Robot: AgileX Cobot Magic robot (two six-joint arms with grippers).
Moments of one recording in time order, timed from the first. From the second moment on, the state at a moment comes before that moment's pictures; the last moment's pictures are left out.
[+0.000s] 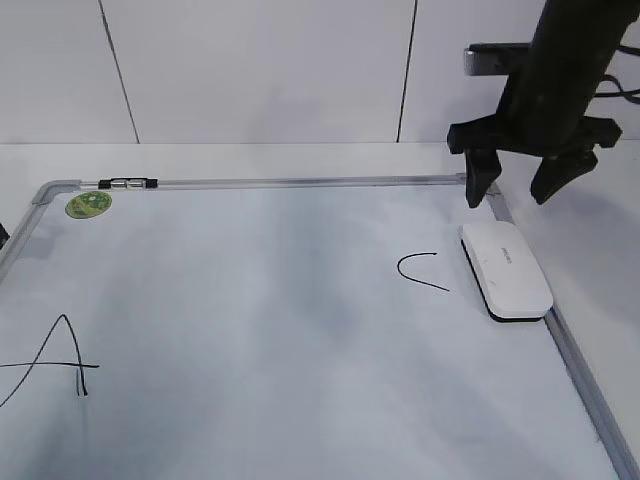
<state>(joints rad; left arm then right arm) 0.14 1.96 -1.26 -0.18 0.97 0.20 0.22 1.96 -1.68 -0.04 1.22 0.18</state>
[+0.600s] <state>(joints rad) 0.14 1.98 -1.30 -0.19 1.00 0.20 0.22 1.67 -1.60 -0.02 1.23 0.15</state>
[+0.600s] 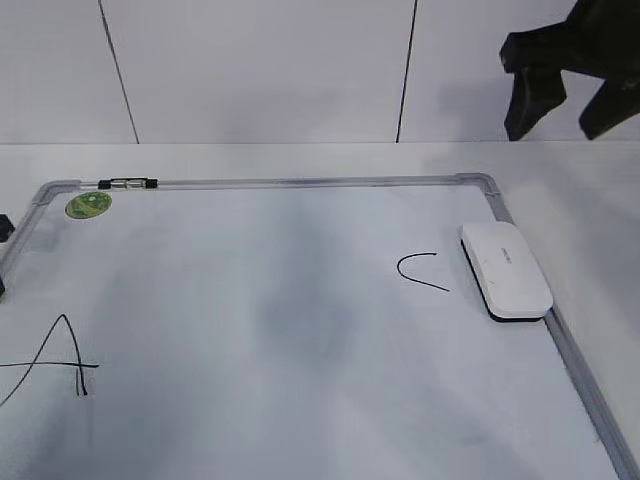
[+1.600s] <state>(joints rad) 0.14 1.77 -1.35 -0.21 1.21 0.17 0.22 1.26 -1.28 0.04 1.25 0.15</state>
